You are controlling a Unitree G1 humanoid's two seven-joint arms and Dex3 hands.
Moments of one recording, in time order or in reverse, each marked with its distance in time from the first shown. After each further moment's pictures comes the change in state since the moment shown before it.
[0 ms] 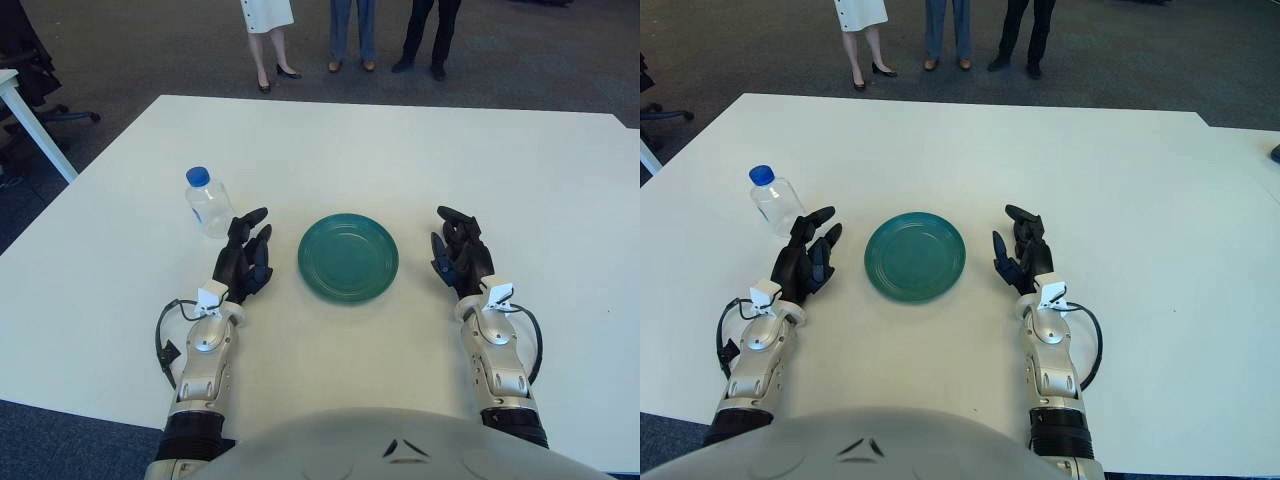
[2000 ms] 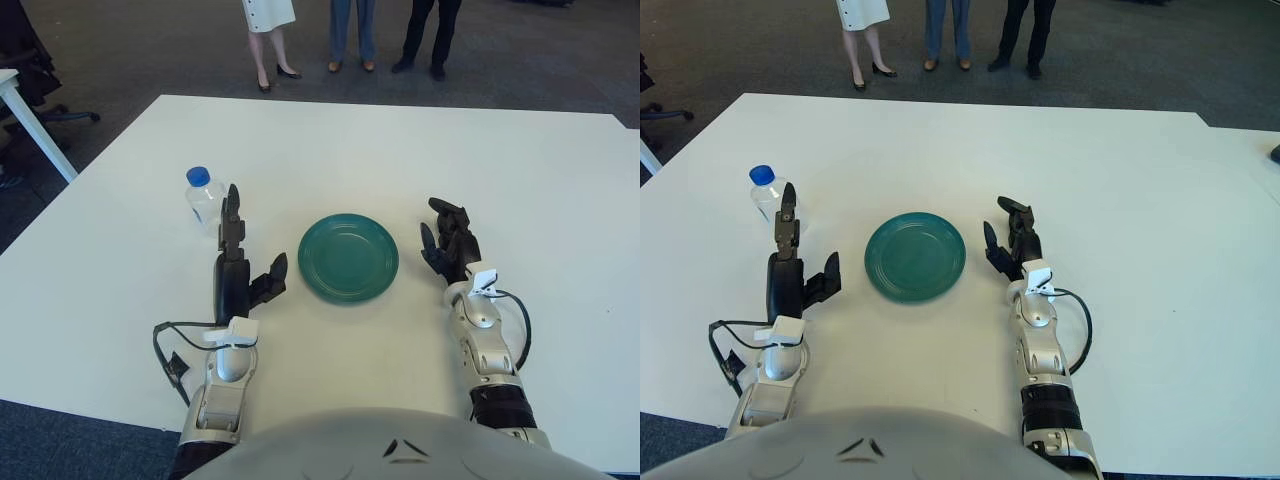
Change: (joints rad) left arm 0.127 -0.100 -0.096 -0.176 0.547 -0.322 0.459; right arm -0.122 0.011 0.037 0.160 -0.041 -0.035 -0.036
